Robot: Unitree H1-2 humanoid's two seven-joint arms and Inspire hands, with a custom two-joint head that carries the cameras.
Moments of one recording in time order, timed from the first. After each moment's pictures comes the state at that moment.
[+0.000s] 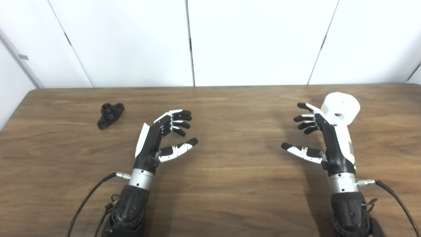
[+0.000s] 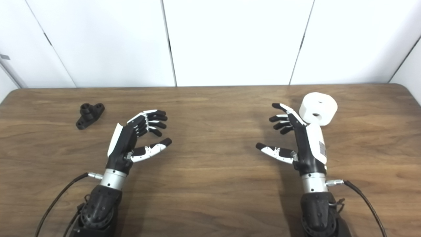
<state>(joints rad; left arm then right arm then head) -0.15 0.10 -0.04 0.14 0.14 -0.36 -0.04 -0.09 -0.17 0.02 -0.02 -0.51 -0.17 -0.23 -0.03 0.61</state>
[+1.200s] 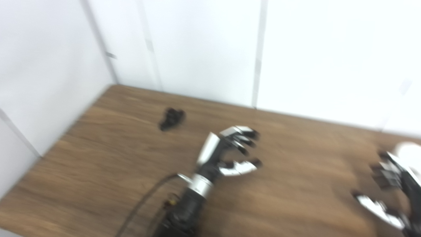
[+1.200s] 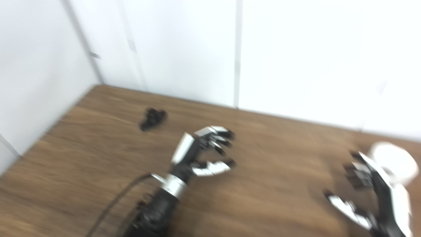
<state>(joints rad) -0.19 0.04 -0.09 0.20 0.22 -0.36 0.01 -0.08 -0.23 -0.01 0.01 -0.40 -0.24 -0.20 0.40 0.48</state>
